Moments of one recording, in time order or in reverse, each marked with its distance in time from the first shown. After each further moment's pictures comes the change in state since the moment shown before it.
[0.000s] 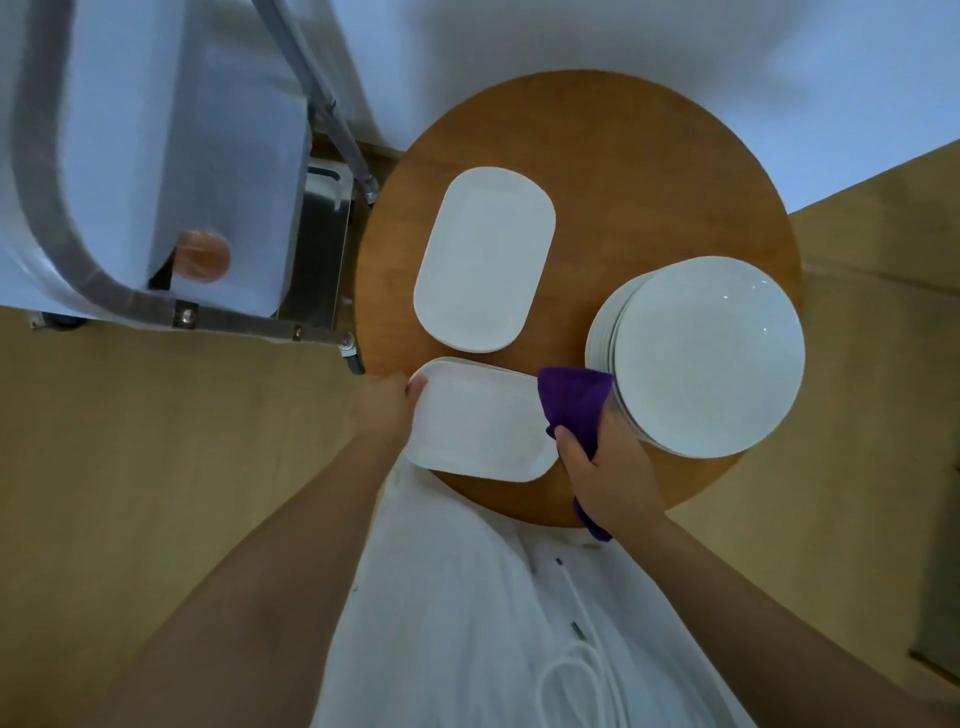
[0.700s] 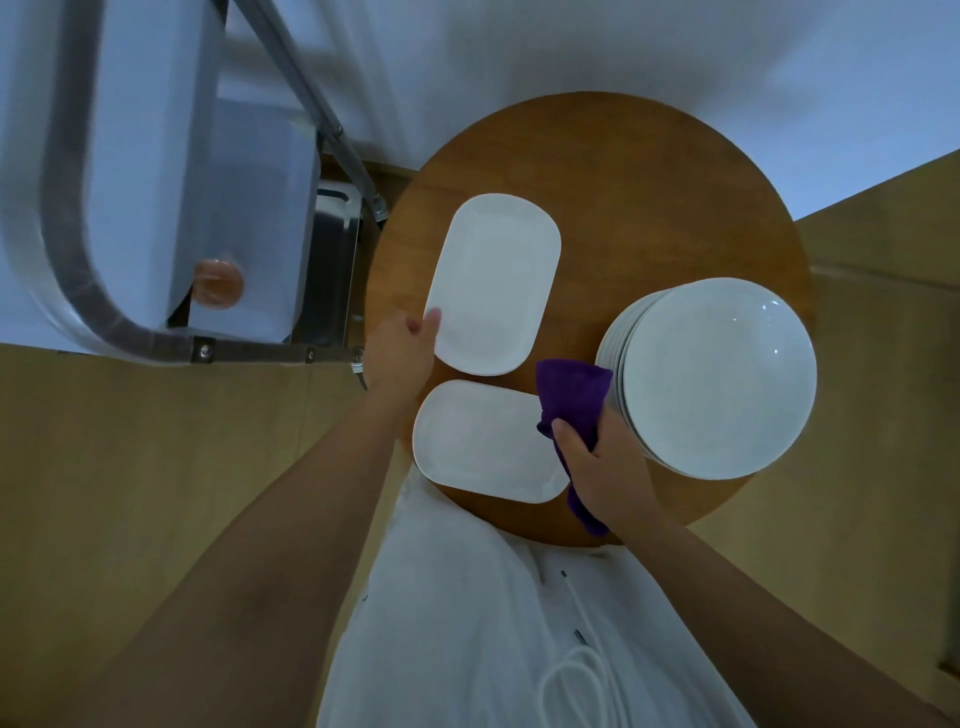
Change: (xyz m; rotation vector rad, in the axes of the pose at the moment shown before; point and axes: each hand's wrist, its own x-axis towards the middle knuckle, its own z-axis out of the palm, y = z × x) left_hand 0.026 0.072 -0.076 -0.344 0.179 -0.167; right_hand 0.023 -0.025 0.002 0.184 0.020 0.020
